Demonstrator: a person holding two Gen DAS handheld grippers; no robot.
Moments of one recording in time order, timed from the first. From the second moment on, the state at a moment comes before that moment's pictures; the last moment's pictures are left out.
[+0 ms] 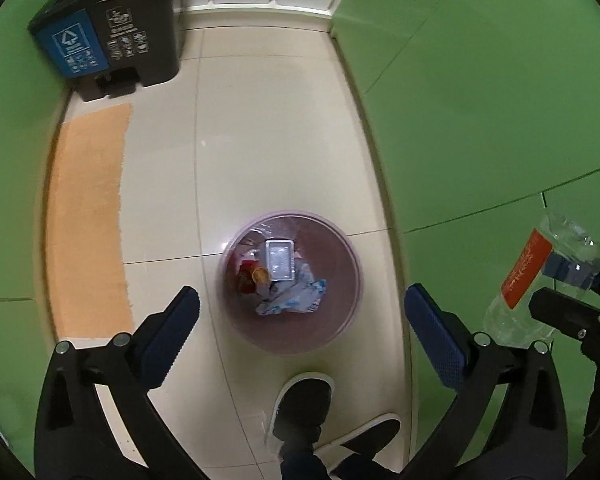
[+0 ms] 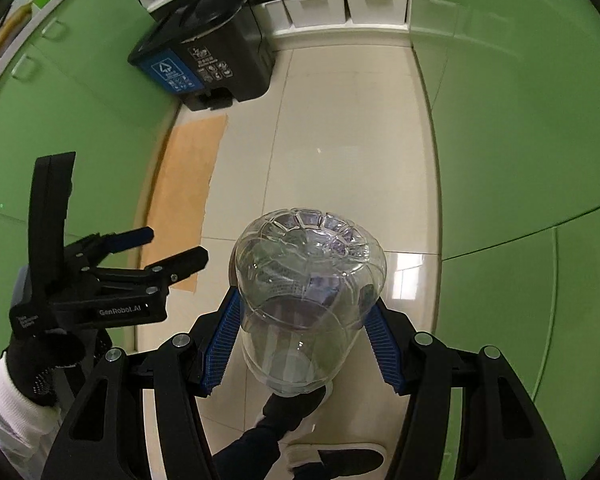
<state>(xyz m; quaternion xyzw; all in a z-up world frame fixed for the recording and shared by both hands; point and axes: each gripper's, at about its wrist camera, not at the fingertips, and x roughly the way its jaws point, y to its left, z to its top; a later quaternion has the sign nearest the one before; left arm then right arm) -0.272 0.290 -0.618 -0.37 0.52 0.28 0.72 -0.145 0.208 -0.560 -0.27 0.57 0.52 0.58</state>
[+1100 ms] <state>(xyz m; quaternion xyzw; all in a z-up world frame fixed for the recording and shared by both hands) -0.335 0.320 -0.534 -0.36 0.48 0.34 0.73 -0.174 0.249 -0.578 -0.29 0.58 0.50 0.57</state>
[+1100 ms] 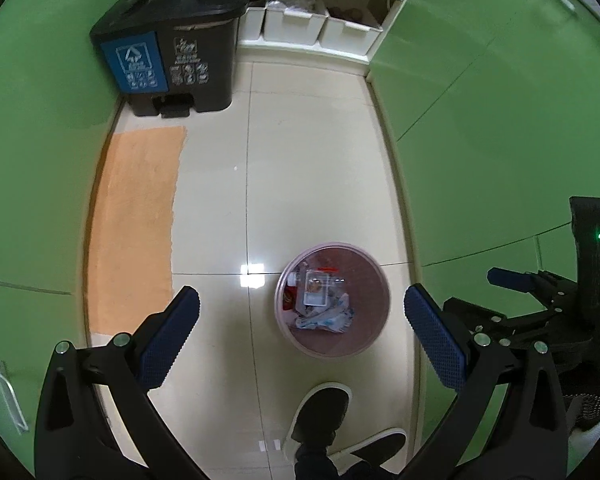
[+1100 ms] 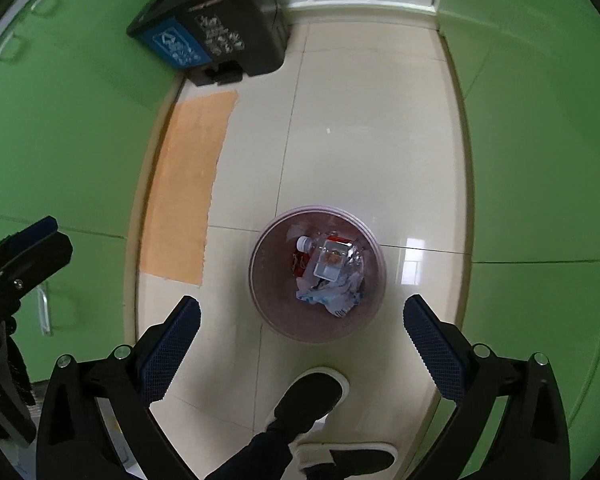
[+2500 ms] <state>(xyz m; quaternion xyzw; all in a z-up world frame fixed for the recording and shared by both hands) -0.023 0.073 -0.061 -0.11 0.40 -0.01 0.91 0.030 -0.183 -0.084 0.02 0.43 0.22 0.88</state>
